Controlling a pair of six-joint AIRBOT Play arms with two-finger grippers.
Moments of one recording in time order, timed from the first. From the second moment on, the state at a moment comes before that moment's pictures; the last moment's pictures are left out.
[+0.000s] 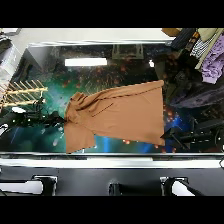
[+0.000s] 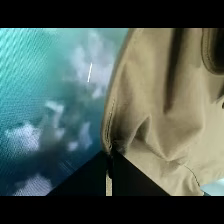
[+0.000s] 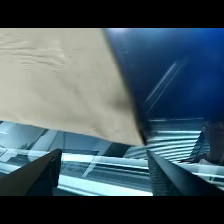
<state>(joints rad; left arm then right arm) 0.30 -1.57 0.91 0.72 -1.08 -1.06 -0.50 -1.23 0.66 2.13 -1.32 -1.81</state>
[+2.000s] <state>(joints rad) 0.27 -0.60 1.69 1.24 -0.91 -1.80 -0.23 -0.83 2.12 2.02 -1.14 -1.35</state>
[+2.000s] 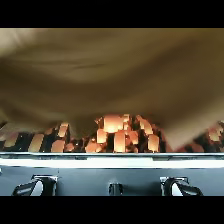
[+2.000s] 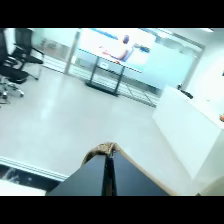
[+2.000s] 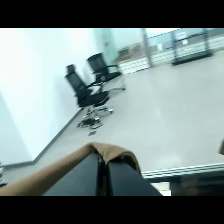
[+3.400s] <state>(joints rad) 0.03 -1.88 1.74 1.08 -1.01 -1.40 -0.23 -1.80 1.74 1.94 -1.14 -1.34</state>
